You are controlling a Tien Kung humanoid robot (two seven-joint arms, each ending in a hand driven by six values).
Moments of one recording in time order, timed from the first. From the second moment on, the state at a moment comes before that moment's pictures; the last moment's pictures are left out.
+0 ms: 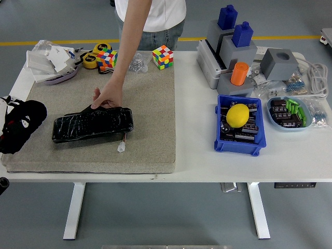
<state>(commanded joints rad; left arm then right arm) -0.27 0.52 -1.00 -0.93 1.65 0.65 -0.07 0.06 -0.44 1.23 0.40 -0.76 -0.10 -0.23</state>
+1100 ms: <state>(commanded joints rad) -0.26 0.51 -1.00 -0.92 1.57 0.64 -0.06 0.07 -0.43 1.24 0.40 -0.76 -0.10 -0.22</state>
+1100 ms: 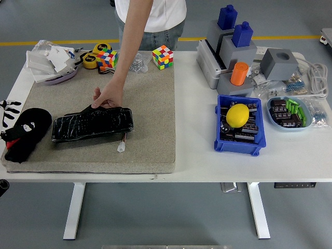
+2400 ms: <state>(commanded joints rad) -0.10 0.59 -1.24 -1.33 1.67 0.58 0.12 0.08 -0.43 1.23 0.39 -0.77 -0.11 -0.22</state>
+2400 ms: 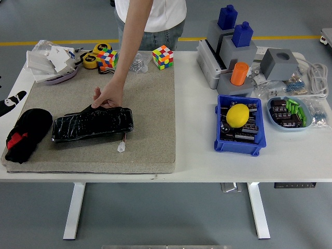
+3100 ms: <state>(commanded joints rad) -0.06 0.66 -1.28 -1.53 1.59 0.58 0.15 0.07 -0.43 1.19 0.39 -0.77 -0.11 -0.22</state>
